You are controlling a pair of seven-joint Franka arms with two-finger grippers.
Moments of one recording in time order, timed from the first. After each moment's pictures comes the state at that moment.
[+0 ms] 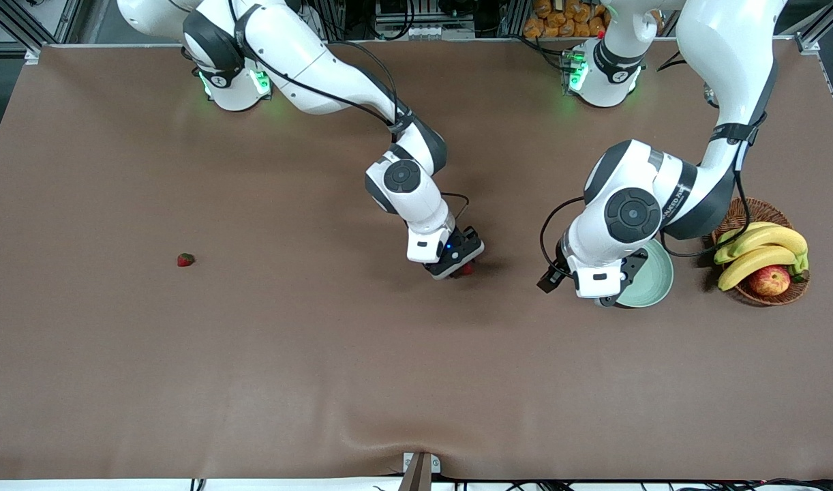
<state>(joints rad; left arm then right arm) 0.00 0.48 -0.46 -1.64 0.19 1.96 -1.37 0.80 0.95 0.03 -1.35 0.14 2.71 0.19</state>
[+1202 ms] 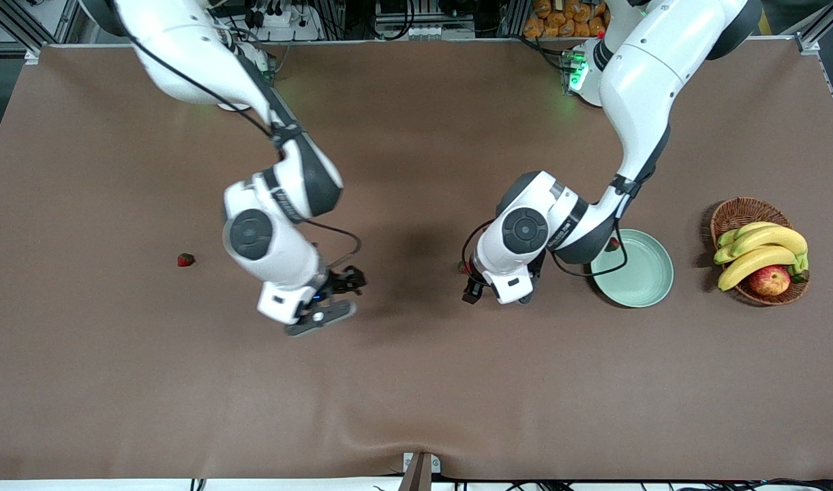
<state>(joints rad) -0.23 0.75 -0.45 -1.50 0.19 2.18 -1.87 0.40 0.61 0.00 -1.44 0.14 2.13 -0.03</state>
